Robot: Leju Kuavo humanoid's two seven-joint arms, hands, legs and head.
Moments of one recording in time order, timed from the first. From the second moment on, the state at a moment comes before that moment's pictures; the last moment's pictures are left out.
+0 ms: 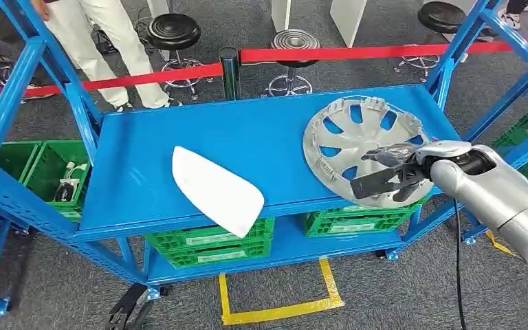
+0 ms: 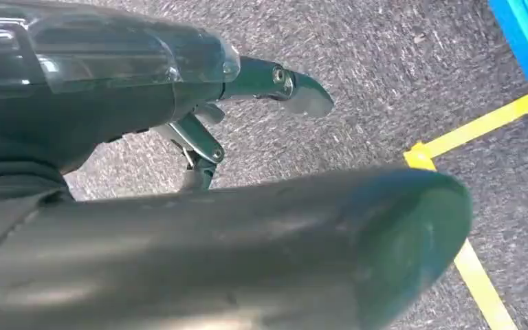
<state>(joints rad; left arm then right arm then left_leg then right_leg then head) -0.29 0.23 -0.76 -0.36 0.43 -0.23 0.11 -0.96 -0.78 0.95 -1.13 0.59 0.69 0.01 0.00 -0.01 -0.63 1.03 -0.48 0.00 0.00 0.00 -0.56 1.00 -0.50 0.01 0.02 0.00</state>
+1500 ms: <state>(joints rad) -0.30 0.23 -0.80 -0.37 0.49 -0.20 0.11 -0.87 -0.86 1.02 -1.17 0.51 0.64 0.06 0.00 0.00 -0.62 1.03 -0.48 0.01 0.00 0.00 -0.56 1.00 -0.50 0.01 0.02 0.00</state>
